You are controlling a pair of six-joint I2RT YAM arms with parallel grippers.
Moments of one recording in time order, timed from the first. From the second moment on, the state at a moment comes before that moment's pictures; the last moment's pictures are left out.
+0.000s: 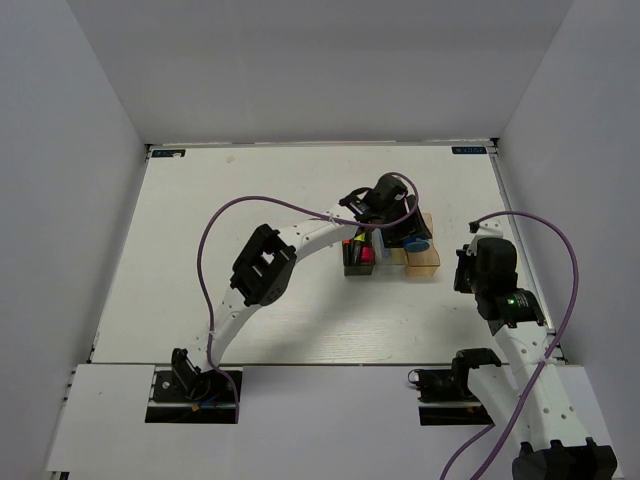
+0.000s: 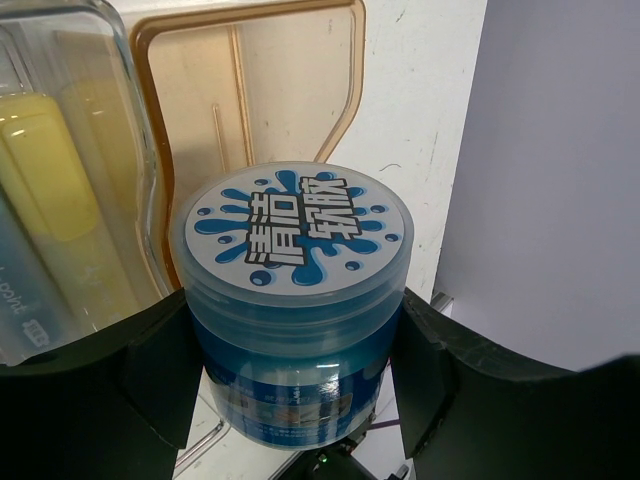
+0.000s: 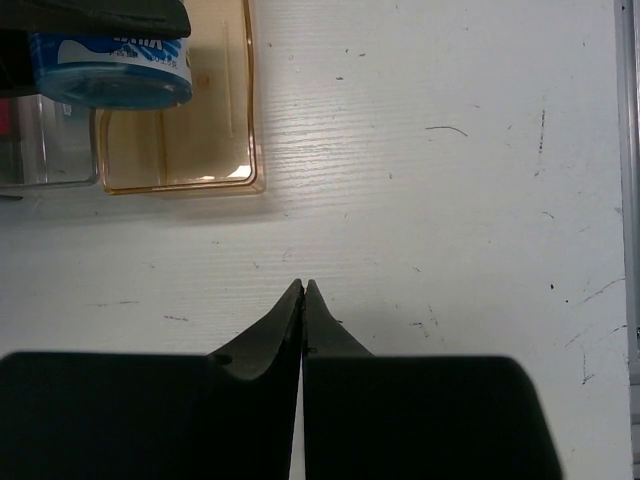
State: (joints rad) left arm -0.89 2.43 2.11 -0.39 0.25 -1.06; right arm 0.12 0.67 0.61 -0.63 0.11 0.07
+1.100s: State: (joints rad) left arm -0.89 2.43 2.13 -0.39 0.26 -1.06; right arm 0.12 0.66 0.61 -0.63 0.11 0.07
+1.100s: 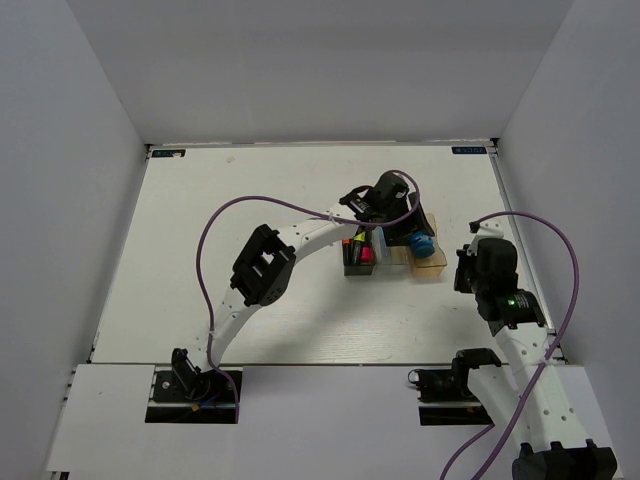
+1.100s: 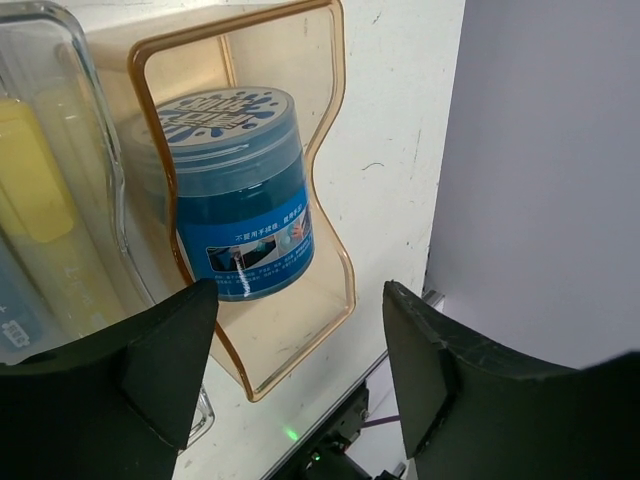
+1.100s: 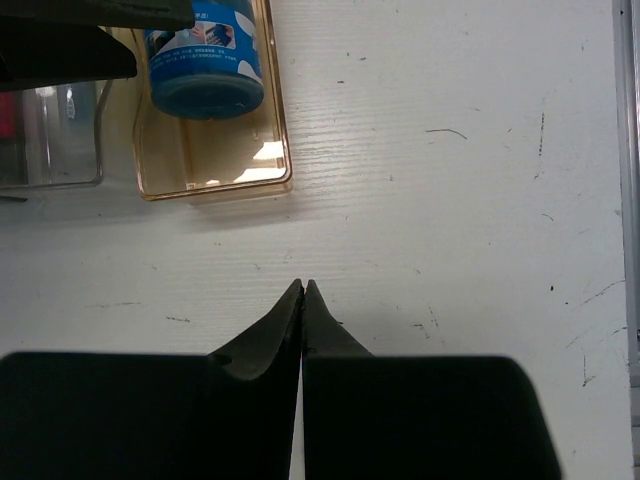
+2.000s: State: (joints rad) left arm -0.86 1.54 1.49 -0.86 -0.15 -0.56; right arm 0.12 0.76 0.63 -0.63 -0.19 -0.03
